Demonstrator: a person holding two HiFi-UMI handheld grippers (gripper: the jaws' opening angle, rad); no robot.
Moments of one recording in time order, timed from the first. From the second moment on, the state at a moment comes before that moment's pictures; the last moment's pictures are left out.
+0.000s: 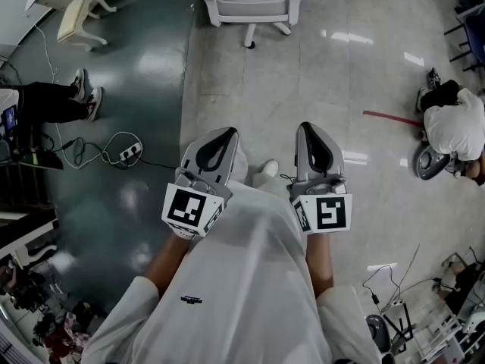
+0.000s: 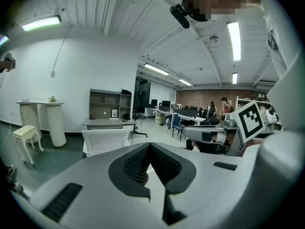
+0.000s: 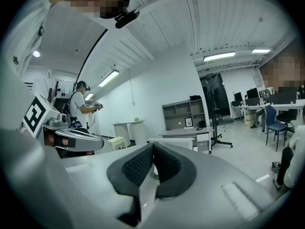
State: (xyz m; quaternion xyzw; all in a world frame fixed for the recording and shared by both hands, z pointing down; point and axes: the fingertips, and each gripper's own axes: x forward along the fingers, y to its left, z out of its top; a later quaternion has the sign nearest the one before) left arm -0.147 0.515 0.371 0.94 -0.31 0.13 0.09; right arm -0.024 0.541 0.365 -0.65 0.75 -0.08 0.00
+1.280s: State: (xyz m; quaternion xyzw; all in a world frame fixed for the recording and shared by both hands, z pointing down) left arm -0.351 0.323 0.373 0.91 -0.38 0.07 0.14; right arm -0.206 0.352 0.335 -0.57 0.82 -0.06 0.00
